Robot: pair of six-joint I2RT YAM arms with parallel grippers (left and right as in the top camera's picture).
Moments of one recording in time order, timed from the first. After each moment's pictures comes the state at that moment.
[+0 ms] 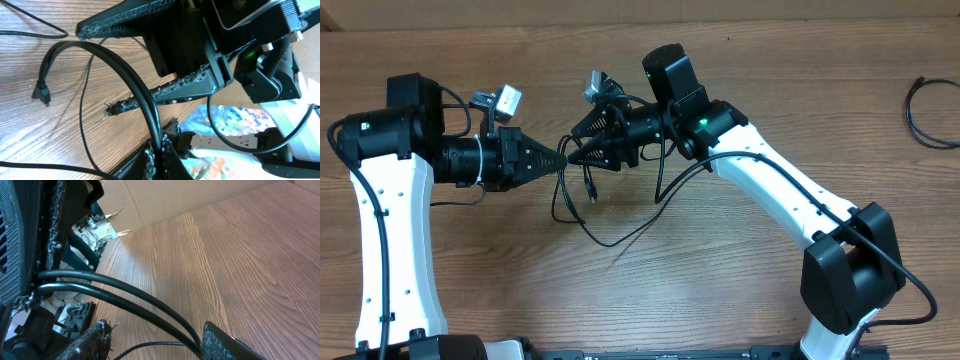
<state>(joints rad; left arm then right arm) 0.19 1.52 1.57 -1.54 1.04 0.13 0.58 1.89 1.55 -0.26 -1.01 -0.19</state>
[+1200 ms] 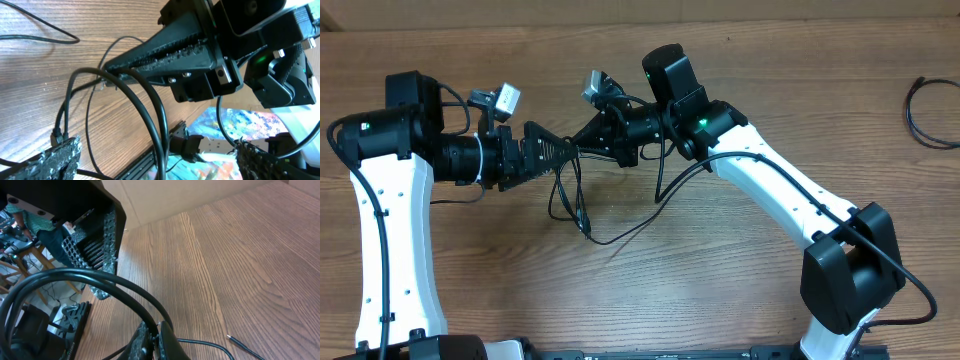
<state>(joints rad) 0.19 1.52 1.57 -1.50 1.00 0.12 0.58 1.89 1.55 -0.26 -1.00 -0.20</state>
